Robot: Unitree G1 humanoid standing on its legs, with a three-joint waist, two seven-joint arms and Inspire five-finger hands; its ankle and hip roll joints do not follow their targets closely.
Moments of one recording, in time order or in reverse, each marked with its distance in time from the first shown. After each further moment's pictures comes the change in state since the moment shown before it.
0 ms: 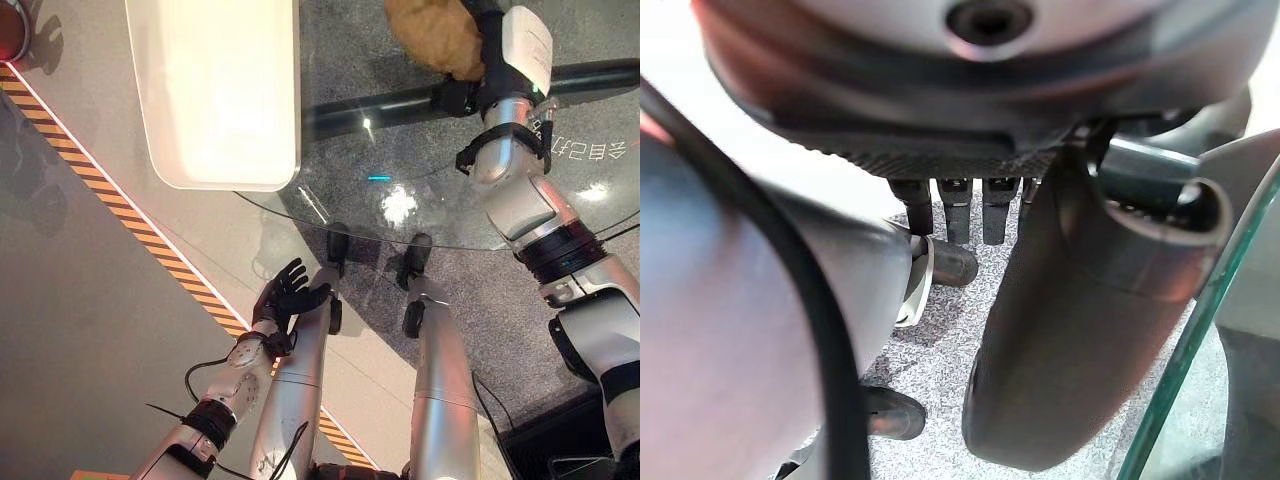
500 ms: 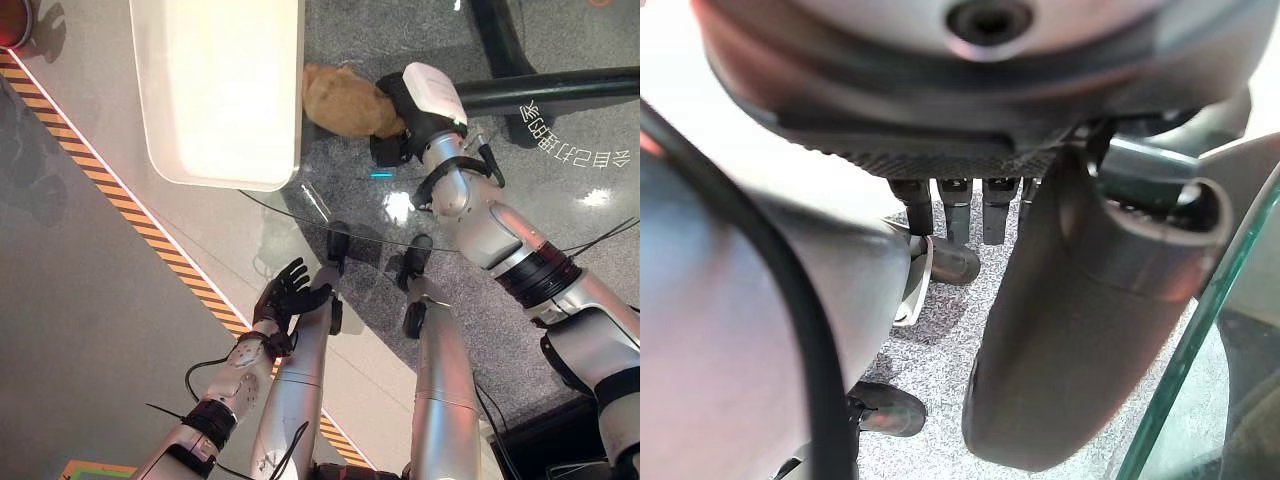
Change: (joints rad) left arm 0.000 0.000 -0.002 -0.002 0.011 0.000 -0.005; right arm 0.119 0.002 0.102 -0.200 -0.006 -0.051 0.186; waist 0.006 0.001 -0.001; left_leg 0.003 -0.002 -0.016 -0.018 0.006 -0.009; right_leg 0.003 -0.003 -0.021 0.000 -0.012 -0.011
